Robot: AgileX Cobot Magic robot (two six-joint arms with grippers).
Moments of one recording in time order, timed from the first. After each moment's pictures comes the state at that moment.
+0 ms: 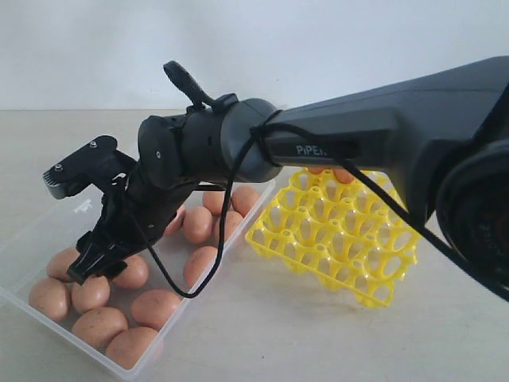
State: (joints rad) left arm 0.02 0.00 0.00 0.31 0.29 -0.17; right arm 0.91 2.23 -1.68 0.34 0.53 -0.43
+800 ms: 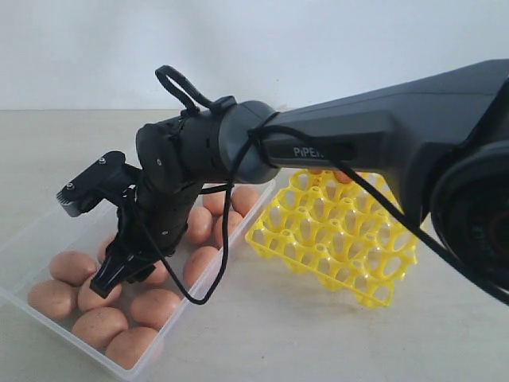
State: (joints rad) left arm 0.02 0.00 0.00 0.31 0.29 -0.17; right arm 0.91 2.24 -1.69 0.20 0.65 -0.34
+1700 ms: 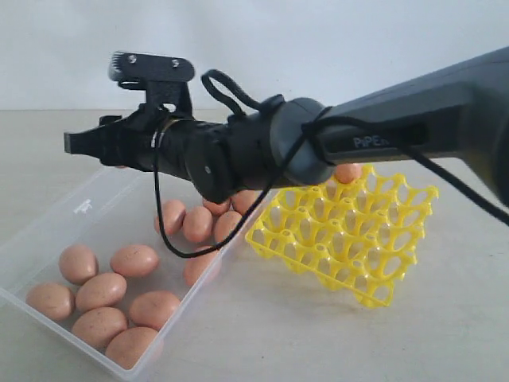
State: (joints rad) left arm 0.02 0.00 0.00 0.31 0.29 -0.17; right arm 0.87 2.11 -1.44 0.20 -0.29 0.26
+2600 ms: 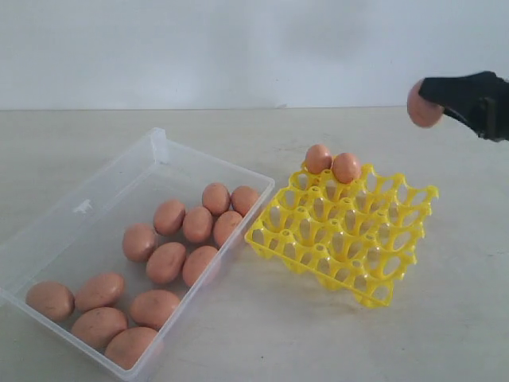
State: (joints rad) left arm 0.02 0.00 0.00 0.31 0.29 -0.17; right arm -0.31 1.85 -0.87 -1.25 -1.19 1.30
